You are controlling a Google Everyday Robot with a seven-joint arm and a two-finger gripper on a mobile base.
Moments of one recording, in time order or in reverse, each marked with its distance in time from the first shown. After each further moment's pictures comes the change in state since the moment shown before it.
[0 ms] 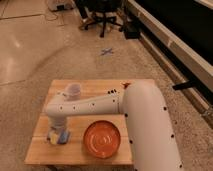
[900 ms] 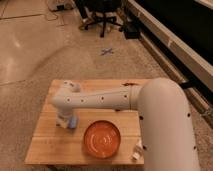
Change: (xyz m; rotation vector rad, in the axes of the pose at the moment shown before) arm -0.025 0.065 -0.081 -0.145 0.033 0.096
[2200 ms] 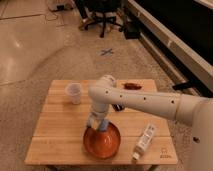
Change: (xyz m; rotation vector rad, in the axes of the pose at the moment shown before) arm -0.161 0.040 -0.055 0.097 -0.111 0.150
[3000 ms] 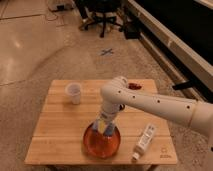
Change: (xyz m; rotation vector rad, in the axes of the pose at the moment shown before) arm -0.037 -0.008 -0.013 0.088 0.008 -0.037
